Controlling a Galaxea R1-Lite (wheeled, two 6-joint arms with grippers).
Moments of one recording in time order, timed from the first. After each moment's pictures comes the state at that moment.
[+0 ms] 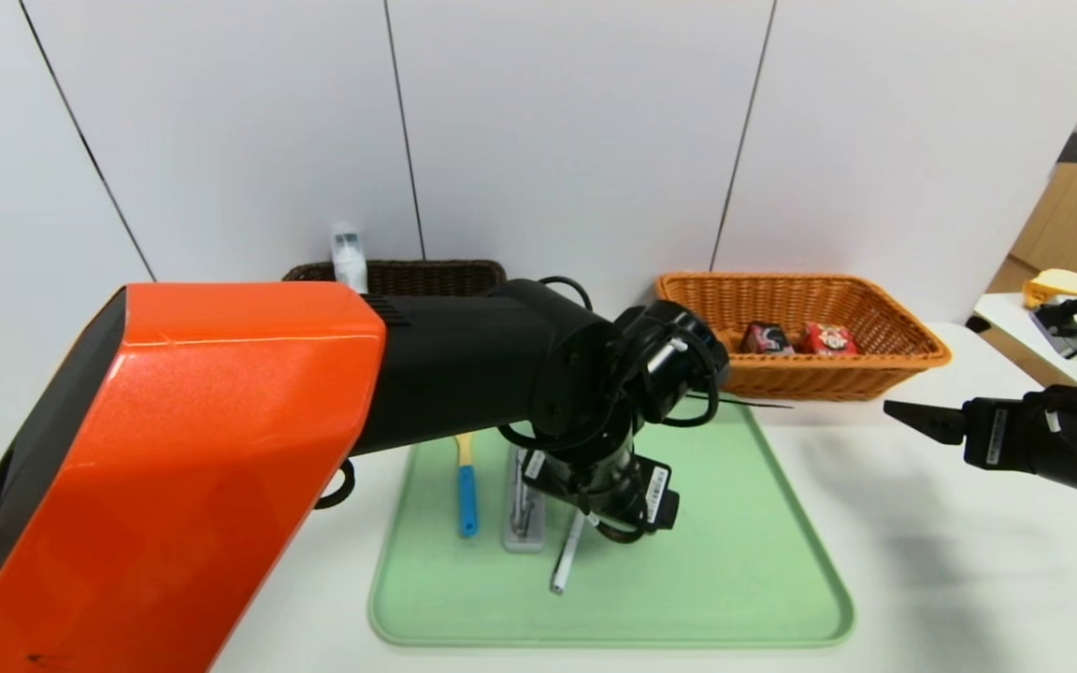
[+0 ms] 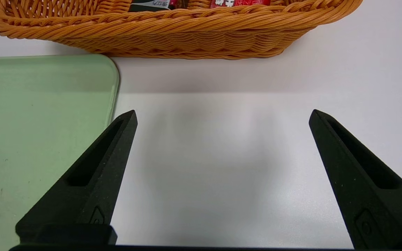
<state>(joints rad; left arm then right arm) -0.92 2.26 -1.97 0.78 0.21 -0.42 -0.12 1.49 -0.55 -0.49 0.21 0.02</state>
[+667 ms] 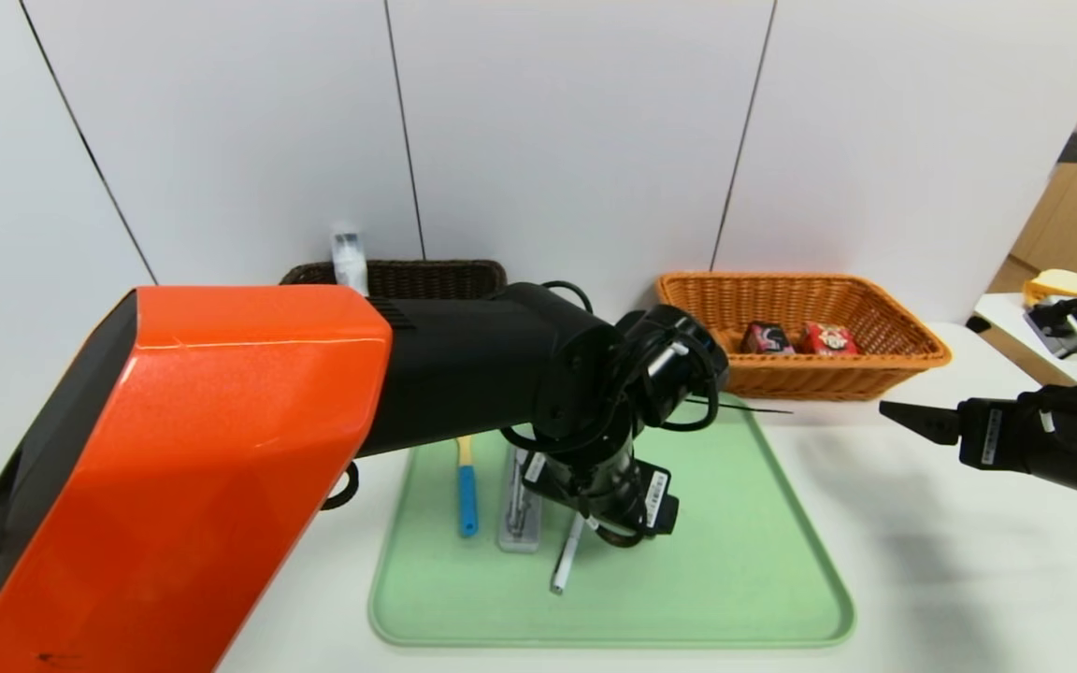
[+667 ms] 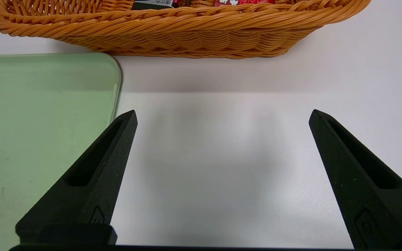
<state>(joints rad) -0.92 2.27 -1.97 0.79 0.20 -0.42 -0.11 1.50 -0.55 -0.49 0.21 0.02</state>
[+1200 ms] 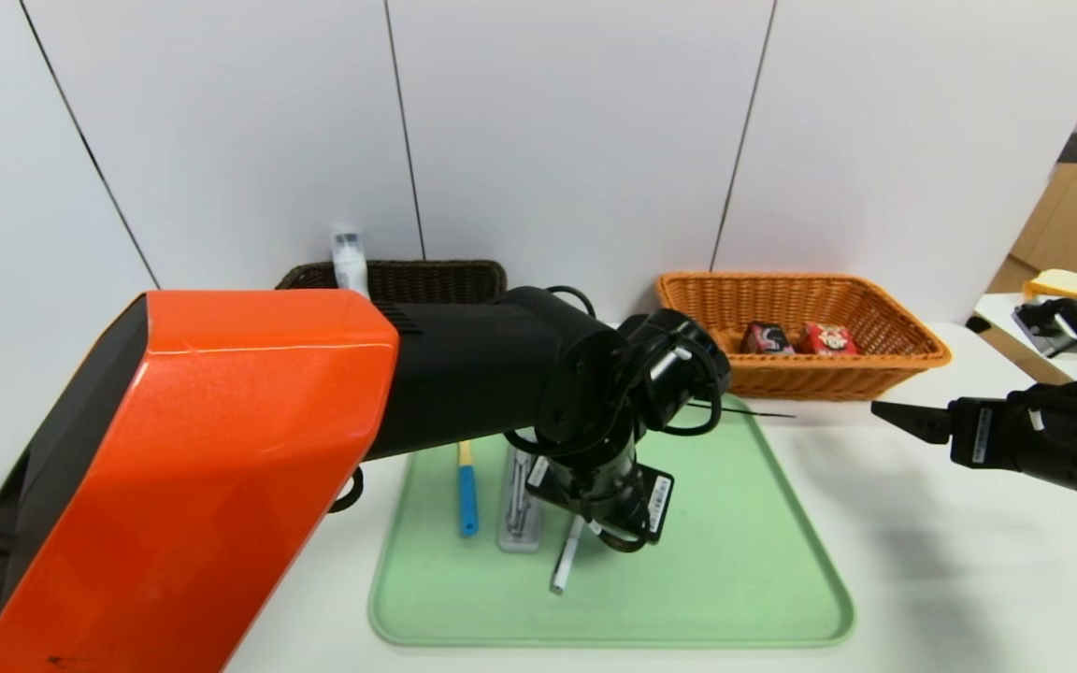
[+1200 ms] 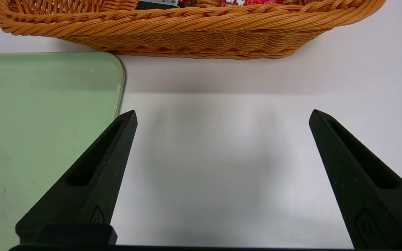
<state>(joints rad) -0.92 2.28 -1.97 0.79 0.17 -0.42 -0.10 1.52 -0.56 -0.49 0.21 0.02</state>
